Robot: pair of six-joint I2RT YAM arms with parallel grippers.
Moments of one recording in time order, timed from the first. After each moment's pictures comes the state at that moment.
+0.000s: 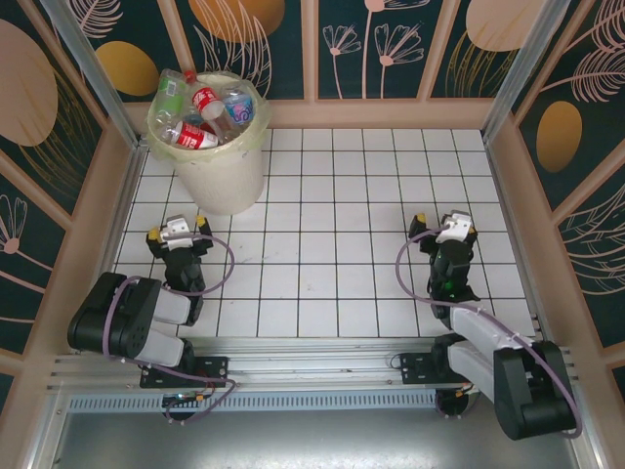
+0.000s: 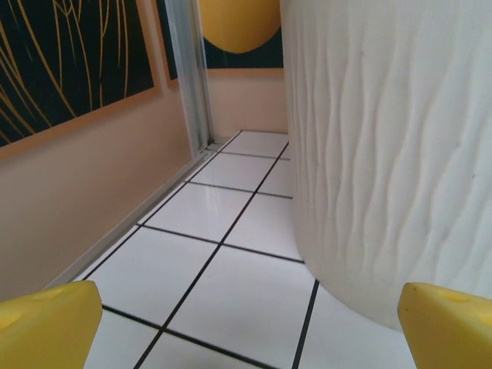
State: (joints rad) left arm -0.17 1.47 0.12 1.30 -0.50 0.00; right arm 0.16 1.00 0.16 0.68 0.33 0.13
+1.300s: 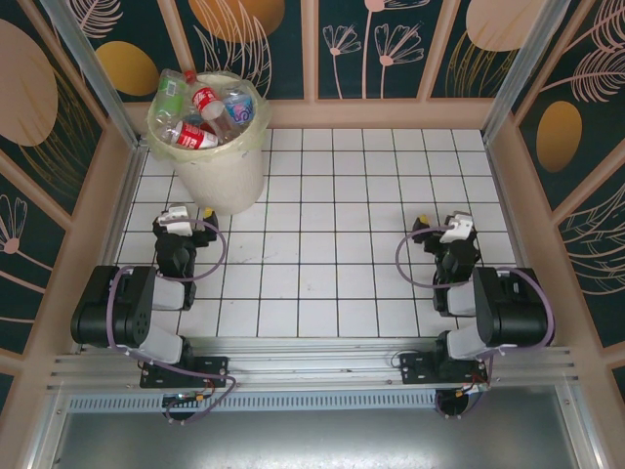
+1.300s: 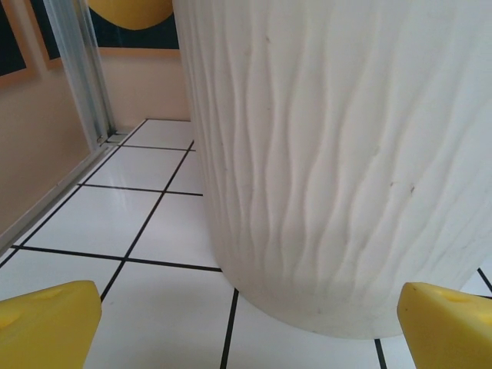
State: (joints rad) left arm -0.02 1.52 0.22 1.18 -0.10 -0.06; right arm -0.02 1.48 0.13 1.20 0.03 0.11
